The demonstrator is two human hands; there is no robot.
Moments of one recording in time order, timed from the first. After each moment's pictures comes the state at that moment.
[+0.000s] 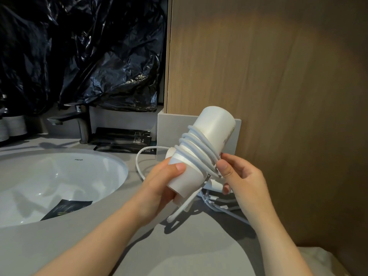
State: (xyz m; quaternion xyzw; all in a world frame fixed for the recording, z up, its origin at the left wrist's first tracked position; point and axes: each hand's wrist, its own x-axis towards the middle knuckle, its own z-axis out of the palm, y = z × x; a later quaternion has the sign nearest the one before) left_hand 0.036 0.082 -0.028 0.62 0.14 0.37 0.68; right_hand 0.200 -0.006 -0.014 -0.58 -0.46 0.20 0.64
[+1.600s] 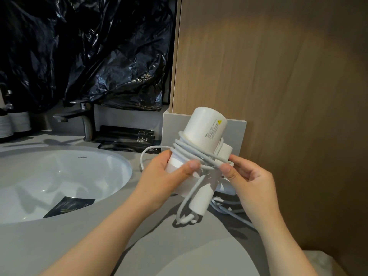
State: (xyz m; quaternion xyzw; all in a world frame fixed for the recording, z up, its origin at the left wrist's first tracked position) left_hand 0.030 0.080 -0.012 0.70 0.24 0.45 0.49; right_hand 0.195 -0.005 -0.015 -0.56 -0.50 0.14 0.65
